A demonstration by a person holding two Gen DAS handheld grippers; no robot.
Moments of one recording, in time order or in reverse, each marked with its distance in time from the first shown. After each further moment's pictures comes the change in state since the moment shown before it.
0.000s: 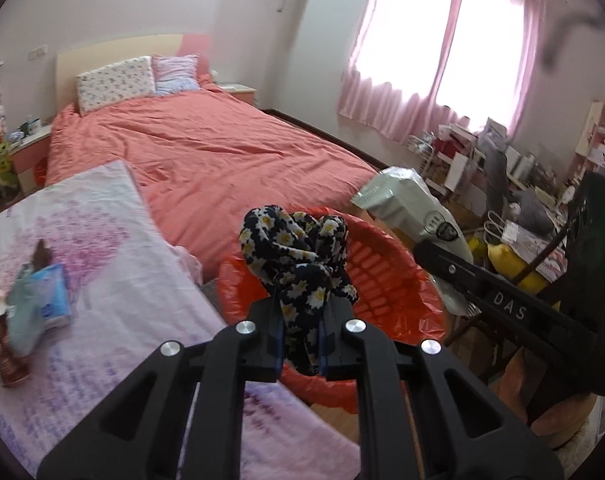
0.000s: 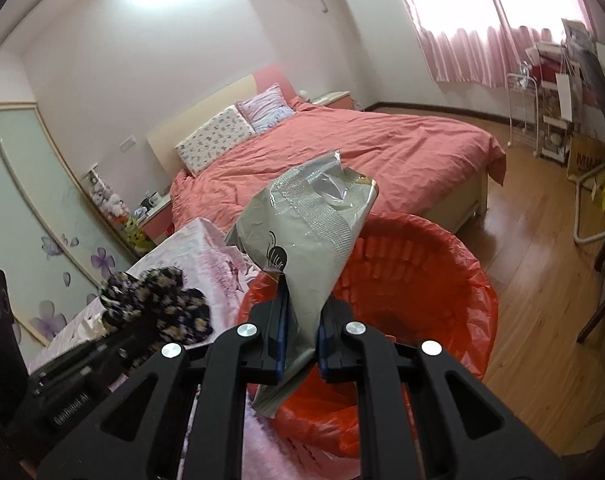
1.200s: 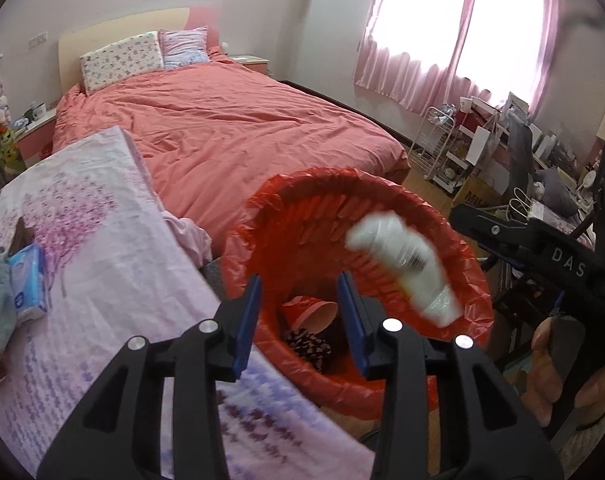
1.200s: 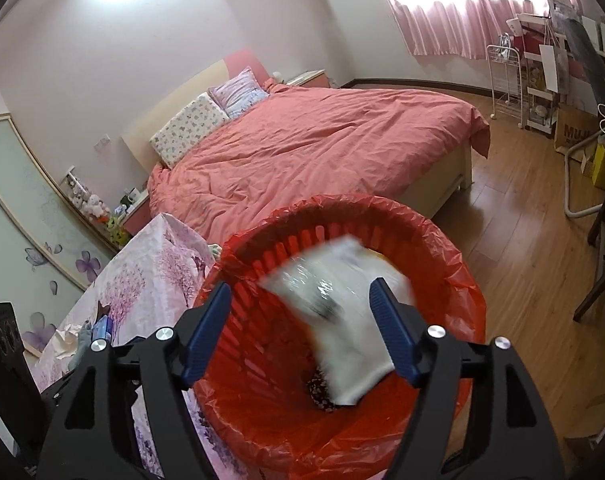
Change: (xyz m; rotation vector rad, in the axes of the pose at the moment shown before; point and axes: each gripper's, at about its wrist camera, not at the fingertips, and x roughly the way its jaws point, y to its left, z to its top) left arm 0.052 0.013 -0.010 -0.012 0.097 0.076; right arm 0.020 -0.027 0.003 0.058 0.069 -0.053
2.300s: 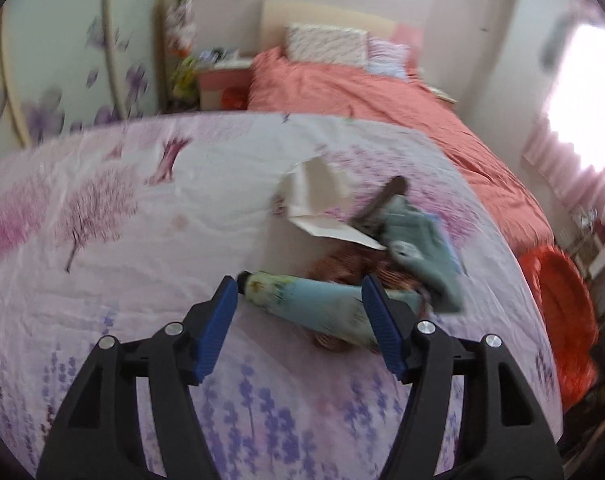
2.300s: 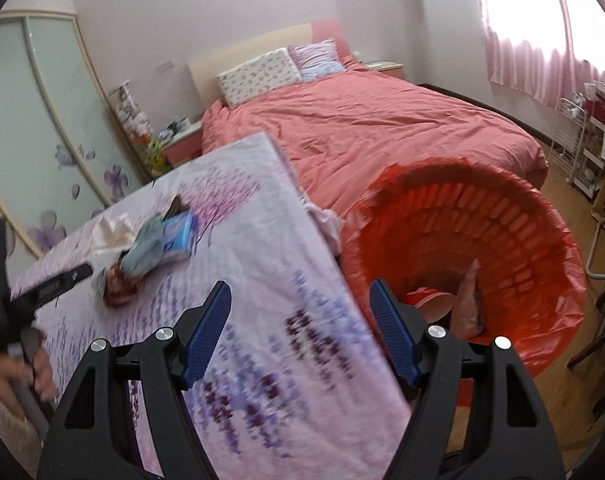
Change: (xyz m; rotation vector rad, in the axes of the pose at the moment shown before) left arm -0.140 0.276 -0.072 -0.485 -0.031 0.441; right arm -0.003 0.140 -0.085 -0.307 0.093 0.068
